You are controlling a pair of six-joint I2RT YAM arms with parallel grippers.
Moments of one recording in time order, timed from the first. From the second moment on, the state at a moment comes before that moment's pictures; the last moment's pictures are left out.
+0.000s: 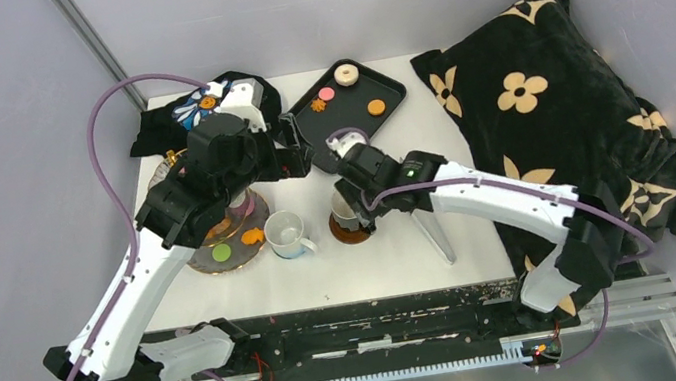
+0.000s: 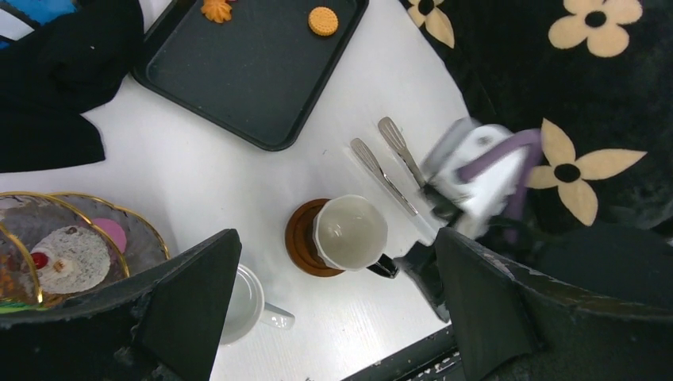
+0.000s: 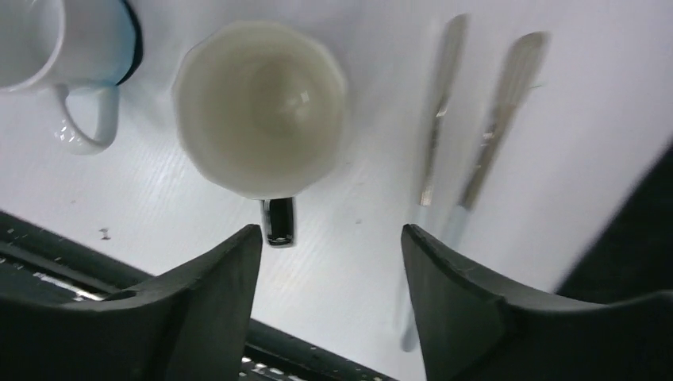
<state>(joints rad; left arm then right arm) -0.68 1.14 1.46 -0.76 -0.16 -0.39 0.97 1.56 1.32 -0.76 0.30 0.33</state>
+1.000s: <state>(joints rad) -0.68 1.08 1.41 -0.74 -0.34 -0.38 0.60 1.24 1.59 -1.11 1.00 0.46</state>
